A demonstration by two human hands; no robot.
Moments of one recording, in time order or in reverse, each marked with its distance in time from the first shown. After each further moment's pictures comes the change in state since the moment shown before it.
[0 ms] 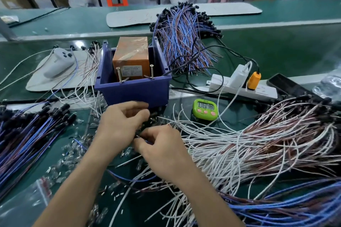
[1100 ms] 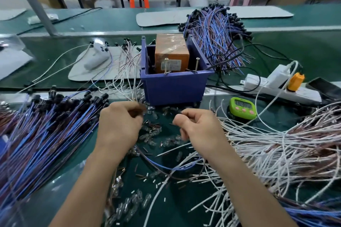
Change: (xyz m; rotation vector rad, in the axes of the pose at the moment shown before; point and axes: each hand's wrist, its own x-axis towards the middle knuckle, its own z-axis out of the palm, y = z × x) left_hand -0.020 -0.029 -0.068 0.388 0.283 -0.039; right_hand 0.020 -0.009 0.010 0.100 0.084 0.060
